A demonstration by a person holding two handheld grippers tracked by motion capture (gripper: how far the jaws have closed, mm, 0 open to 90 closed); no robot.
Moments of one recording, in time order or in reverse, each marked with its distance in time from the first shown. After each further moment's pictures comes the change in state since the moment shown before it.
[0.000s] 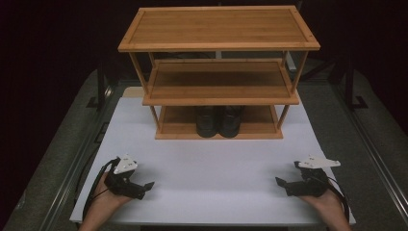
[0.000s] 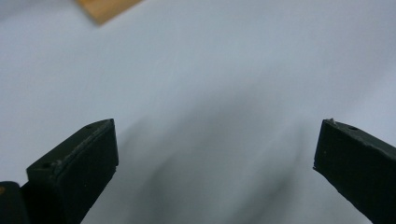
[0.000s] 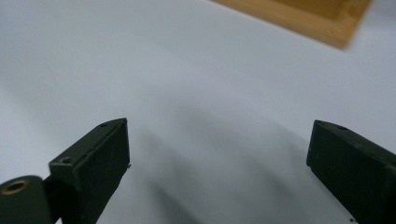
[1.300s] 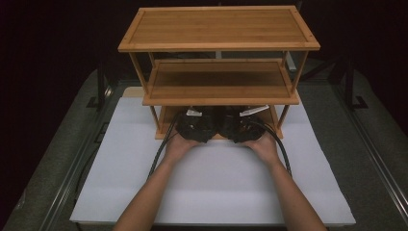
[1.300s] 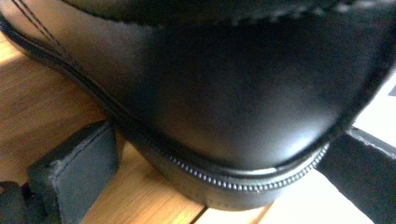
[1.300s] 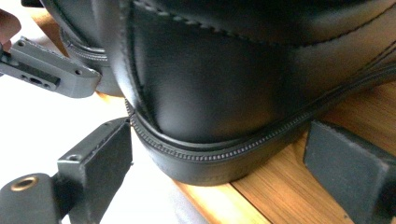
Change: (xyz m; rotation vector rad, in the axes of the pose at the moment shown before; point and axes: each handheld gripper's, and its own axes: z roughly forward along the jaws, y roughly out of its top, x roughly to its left) left arm 0.003 0.177 0.190 -0.077 -0.139 -0.059; right arm 0.003 0.150 0.173 0.006 0.156 -0.086
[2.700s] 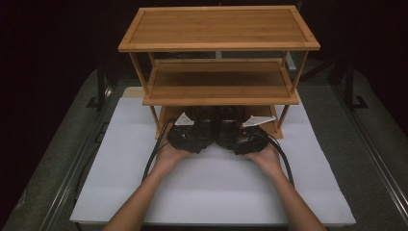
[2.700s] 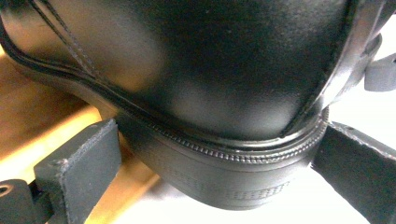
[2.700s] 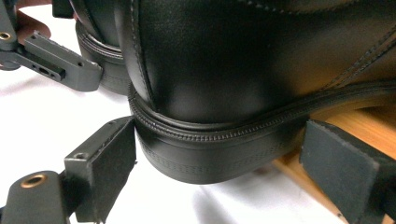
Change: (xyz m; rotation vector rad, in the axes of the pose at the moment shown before) left arm -0.021 -0.015 -0.044 -0.055 -0.046 0.026; right arm 0.038 -0.015 -0.033 -0.064 0.084 0.030
